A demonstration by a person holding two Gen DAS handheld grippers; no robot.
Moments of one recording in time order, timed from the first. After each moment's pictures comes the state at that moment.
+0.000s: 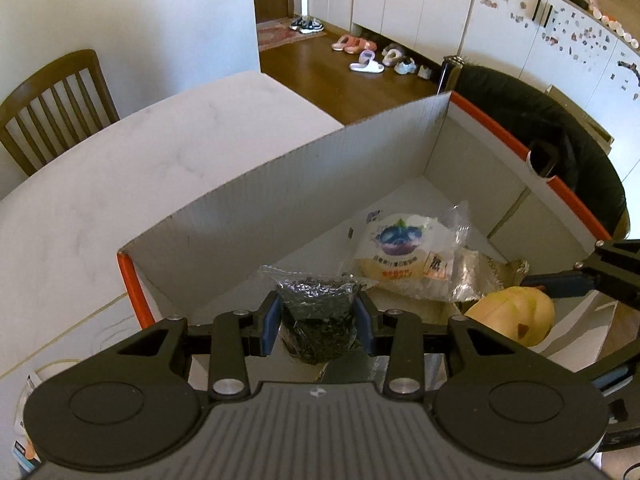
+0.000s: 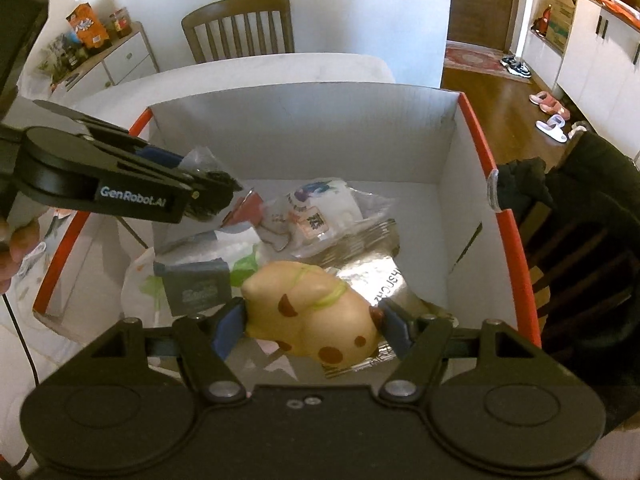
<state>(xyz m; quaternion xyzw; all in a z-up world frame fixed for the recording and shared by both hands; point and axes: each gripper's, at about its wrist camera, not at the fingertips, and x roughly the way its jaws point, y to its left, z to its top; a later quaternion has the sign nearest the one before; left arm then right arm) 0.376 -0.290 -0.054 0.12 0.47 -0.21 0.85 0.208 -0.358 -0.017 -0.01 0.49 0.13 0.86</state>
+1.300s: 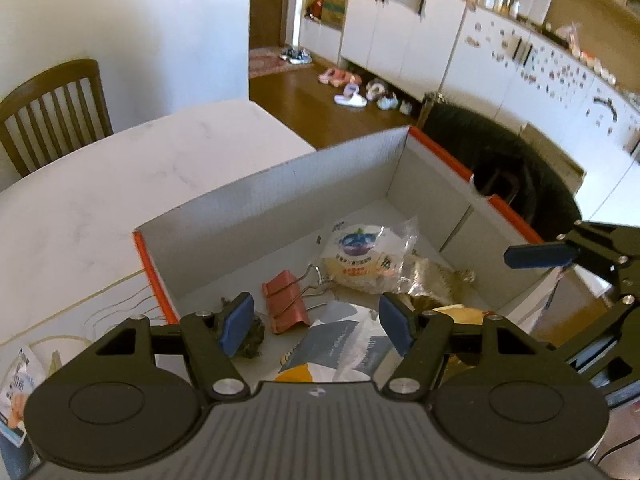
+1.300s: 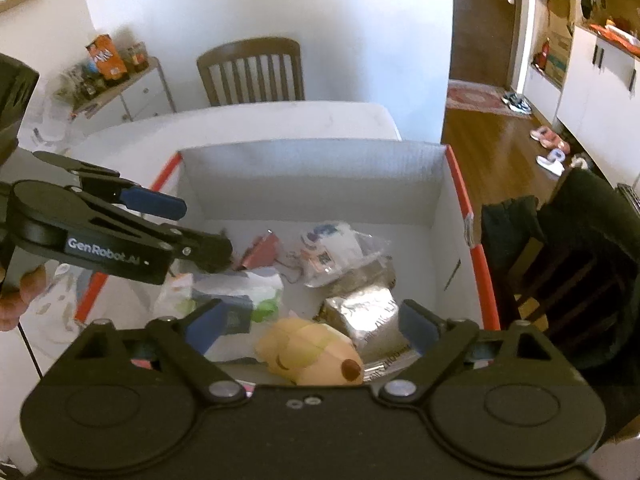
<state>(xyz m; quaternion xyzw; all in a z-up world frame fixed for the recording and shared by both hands) 0.330 -0.267 -0.019 0.06 0.43 -0.24 0.87 0.186 -0.365 0.016 0.00 0.42 0.14 0.90</state>
